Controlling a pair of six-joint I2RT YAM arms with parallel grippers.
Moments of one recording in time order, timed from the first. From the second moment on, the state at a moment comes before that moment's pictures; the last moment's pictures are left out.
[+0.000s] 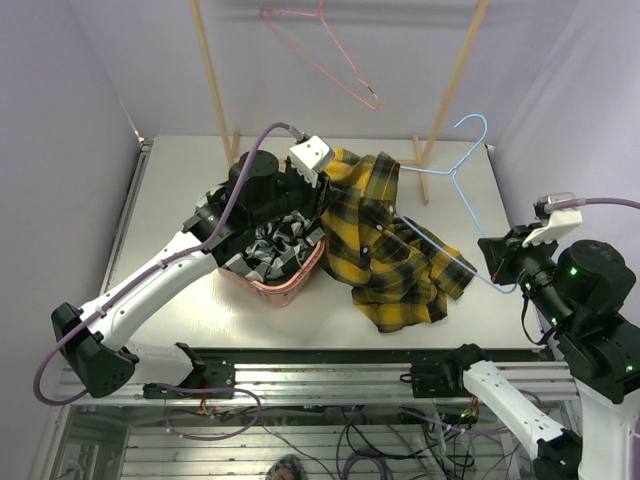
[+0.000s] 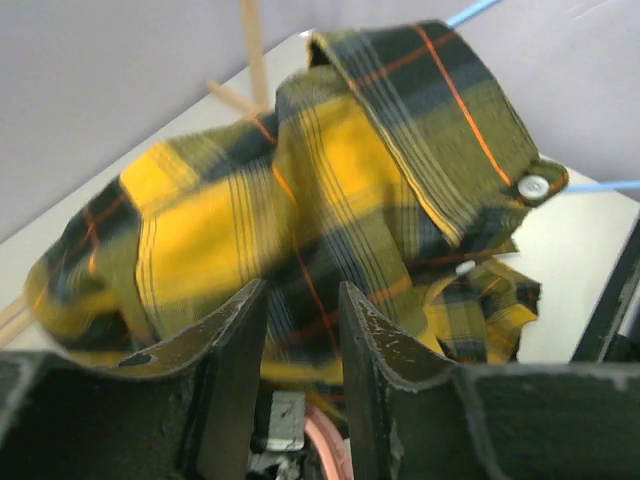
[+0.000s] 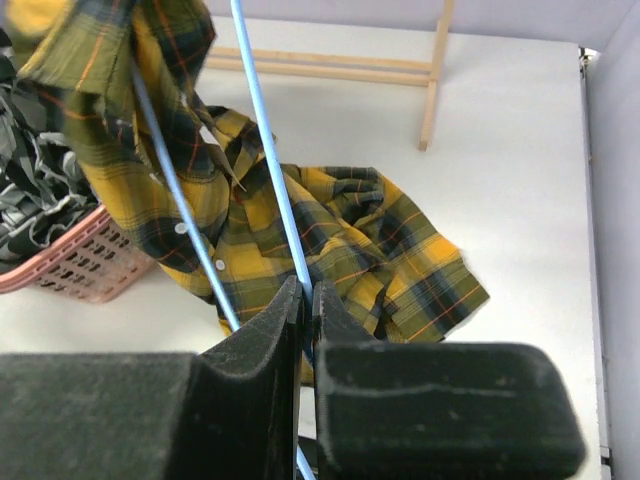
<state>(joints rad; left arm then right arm) -0.79 1.30 1.35 -0.18 0.16 0.01 0.34 0.65 1.44 -1.08 0.11 0.11</state>
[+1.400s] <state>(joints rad) -0.78 1.17 1.23 -0.27 -0.16 -0.02 0.16 1.33 1.73 -0.59 0.00 0.17</state>
